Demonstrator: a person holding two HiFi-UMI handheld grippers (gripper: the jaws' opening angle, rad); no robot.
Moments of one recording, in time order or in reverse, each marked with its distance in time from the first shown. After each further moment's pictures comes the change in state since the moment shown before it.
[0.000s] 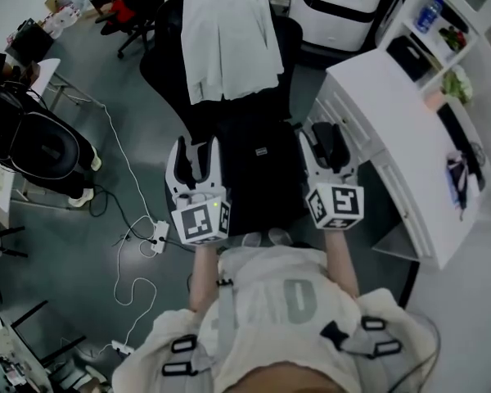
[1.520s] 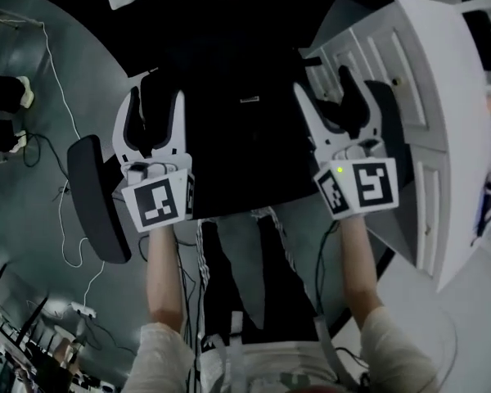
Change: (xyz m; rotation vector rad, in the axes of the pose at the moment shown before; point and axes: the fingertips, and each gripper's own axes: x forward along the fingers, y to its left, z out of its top) left arm 0.074 0.036 -0.324 0.069 0.251 0.058; right arm 0.125 -0.014 -0.265 -0.088 0.266 0.249
